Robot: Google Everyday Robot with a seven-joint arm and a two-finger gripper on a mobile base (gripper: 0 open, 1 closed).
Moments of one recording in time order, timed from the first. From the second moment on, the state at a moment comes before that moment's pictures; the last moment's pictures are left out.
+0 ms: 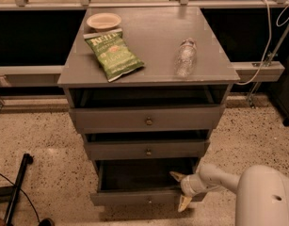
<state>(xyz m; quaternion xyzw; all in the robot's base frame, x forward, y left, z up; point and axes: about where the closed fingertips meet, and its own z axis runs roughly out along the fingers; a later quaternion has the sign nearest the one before) 0.546 -0.161 0.184 -0.74 0.60 0.14 0.27</state>
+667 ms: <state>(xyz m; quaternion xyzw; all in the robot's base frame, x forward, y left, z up) 0.553 -0.166 0.226 -0.72 0.60 0.15 0.30</state>
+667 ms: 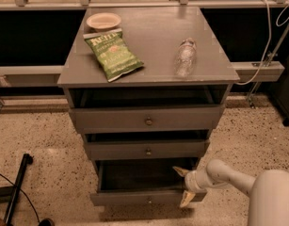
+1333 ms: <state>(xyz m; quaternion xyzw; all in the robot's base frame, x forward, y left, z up) 0.573 -0.167 0.252 -0.71 0.61 0.18 0.30</state>
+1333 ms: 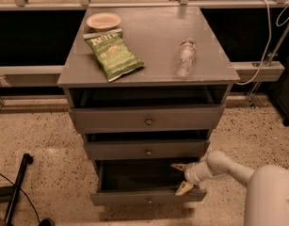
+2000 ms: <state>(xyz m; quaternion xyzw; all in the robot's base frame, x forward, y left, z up) 0.589 -0.172 0.248 -0.69 0.63 0.18 0.30</state>
